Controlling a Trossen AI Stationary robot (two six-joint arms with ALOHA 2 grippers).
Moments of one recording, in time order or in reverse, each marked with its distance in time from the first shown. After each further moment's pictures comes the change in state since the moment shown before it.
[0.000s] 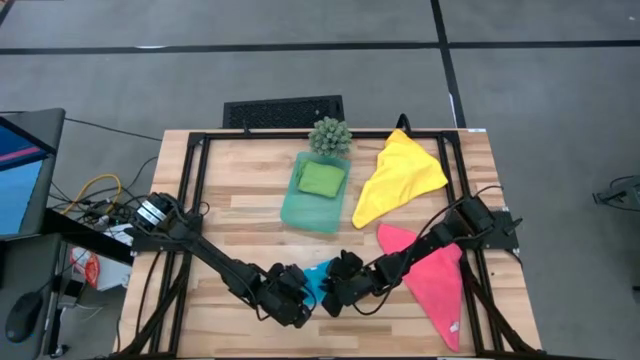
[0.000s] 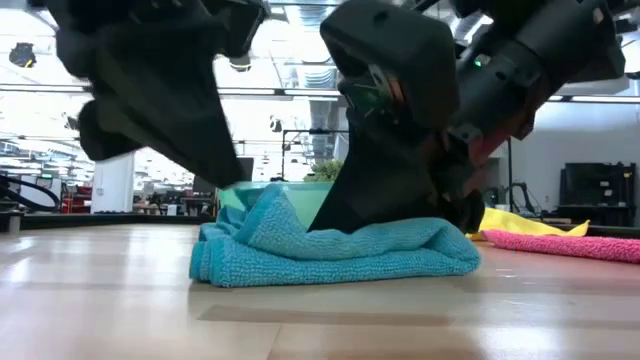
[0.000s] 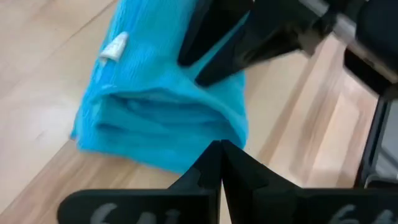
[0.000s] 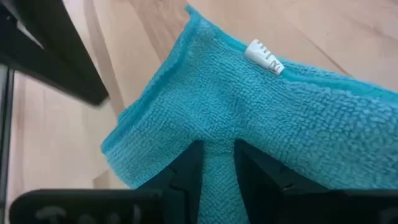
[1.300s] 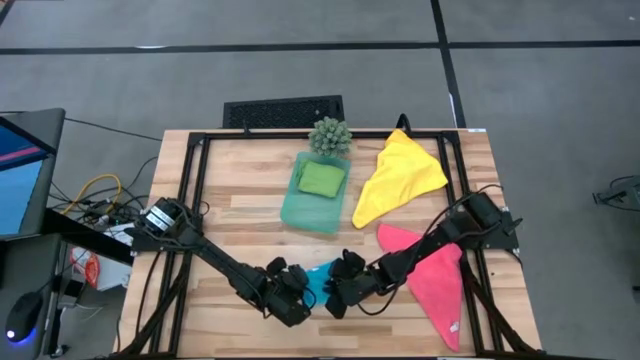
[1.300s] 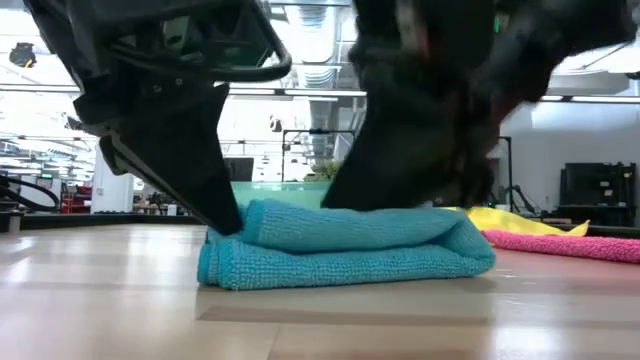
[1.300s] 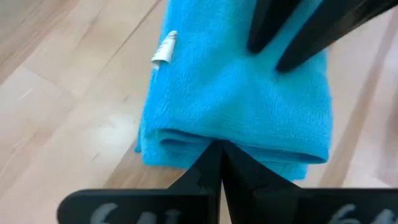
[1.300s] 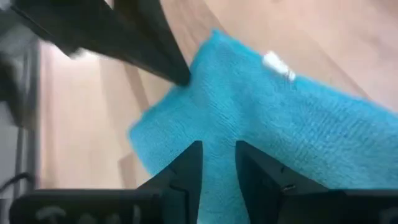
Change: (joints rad) left arm 0.012 0.080 0.038 -0.102 -0.087 0.123; right arm 0.002 -0.081 -0.004 -0.048 -0.021 -0.042
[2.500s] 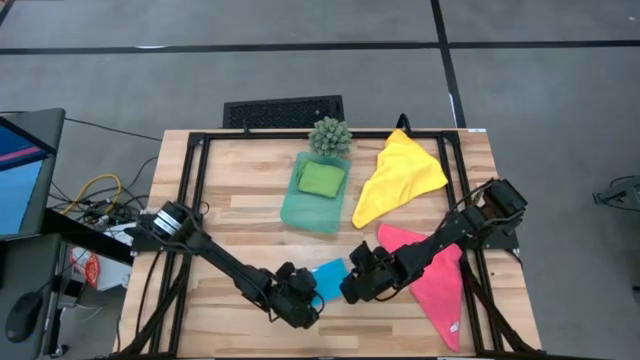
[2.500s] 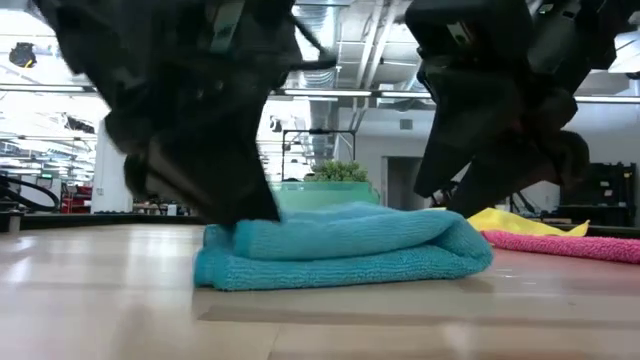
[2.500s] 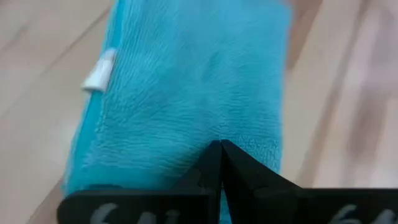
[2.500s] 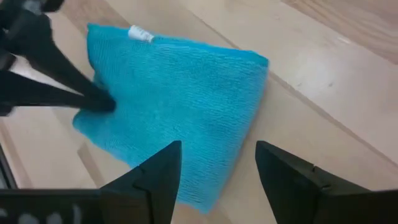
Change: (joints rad) left arm 0.012 0.063 0.012 0.169 0.019 0.009; right arm 0.023 -0.190 -0.085 -0.333 0.019 0.391
